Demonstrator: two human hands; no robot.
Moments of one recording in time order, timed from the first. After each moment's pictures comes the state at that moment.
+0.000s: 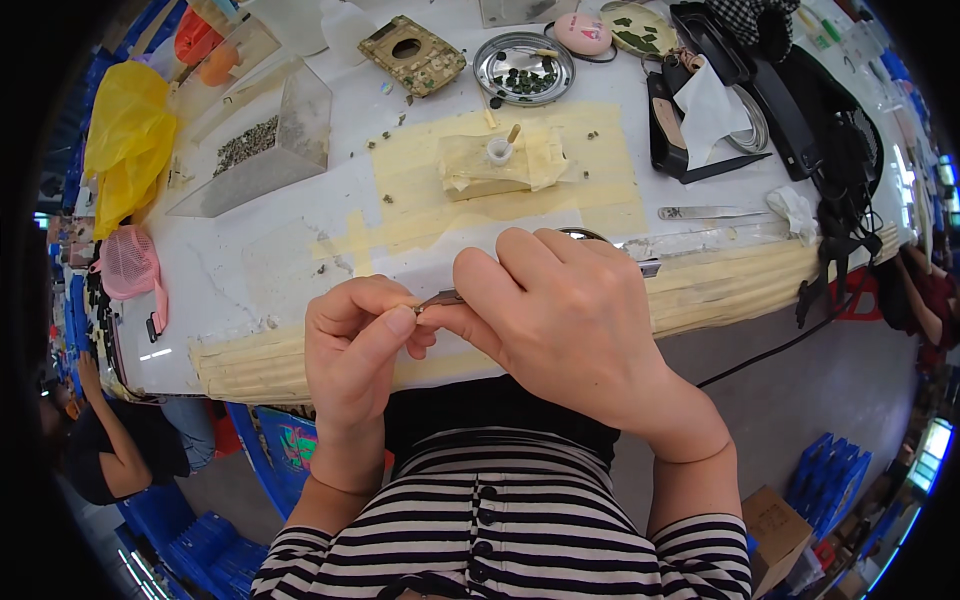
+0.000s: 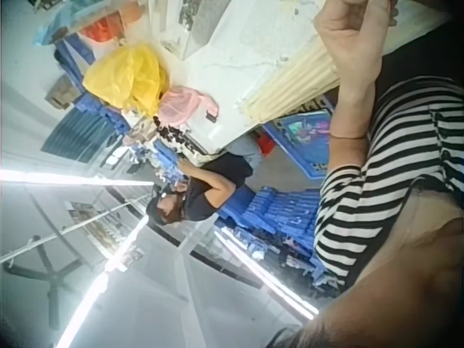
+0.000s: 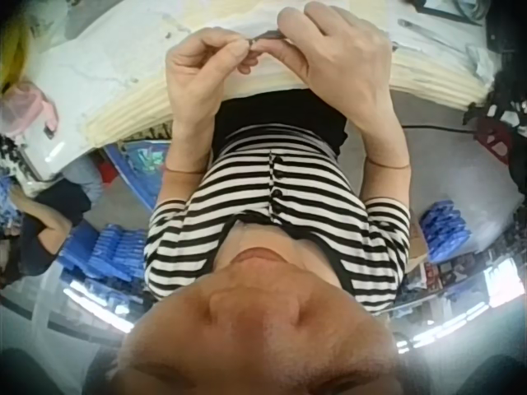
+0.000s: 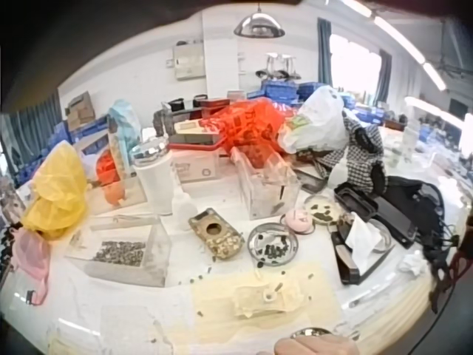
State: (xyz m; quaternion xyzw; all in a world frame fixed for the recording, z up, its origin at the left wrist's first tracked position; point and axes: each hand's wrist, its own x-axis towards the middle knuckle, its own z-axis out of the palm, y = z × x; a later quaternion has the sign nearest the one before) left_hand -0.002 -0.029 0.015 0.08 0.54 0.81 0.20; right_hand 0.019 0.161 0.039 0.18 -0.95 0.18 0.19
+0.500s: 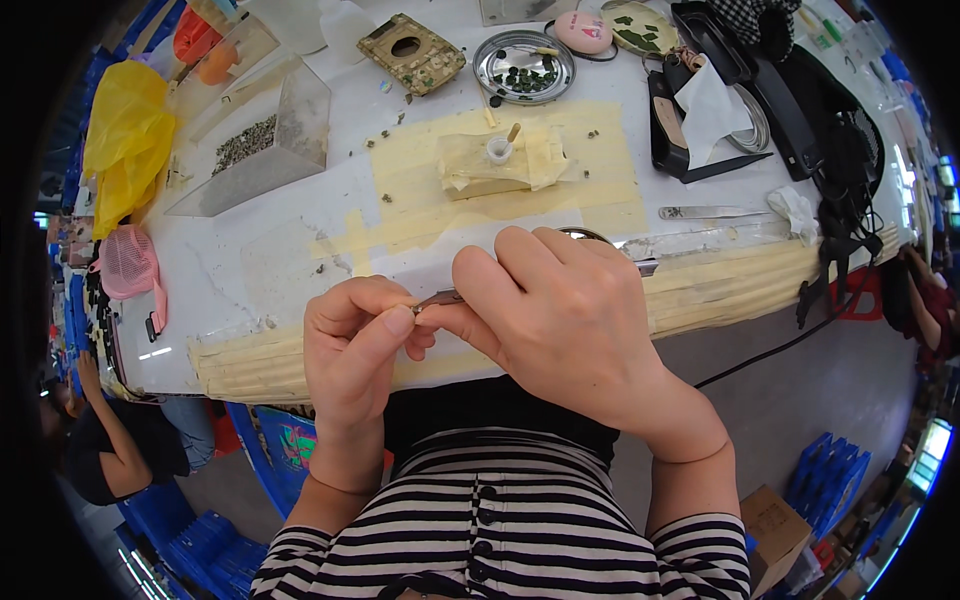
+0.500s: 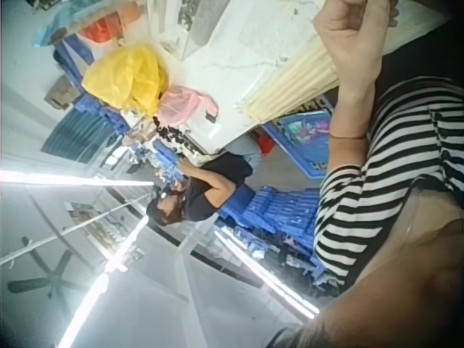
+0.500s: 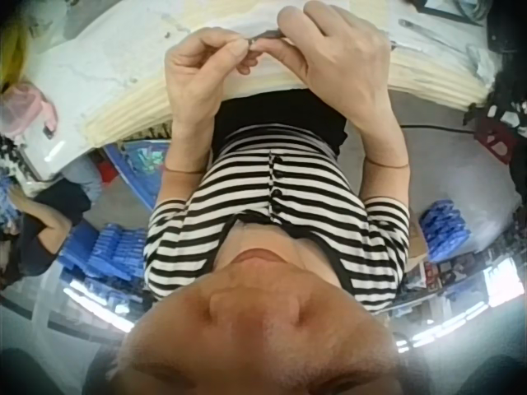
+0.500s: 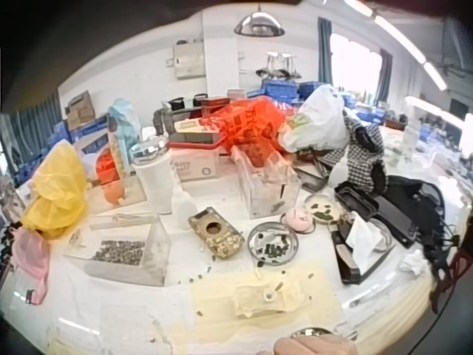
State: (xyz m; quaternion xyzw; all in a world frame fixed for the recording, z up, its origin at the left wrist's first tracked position) left_hand -0.003 -0.031 0.012 0.09 0.51 0.83 0.20; right_hand 0.019 0.159 0.037 0.17 -0.95 0.19 0.20
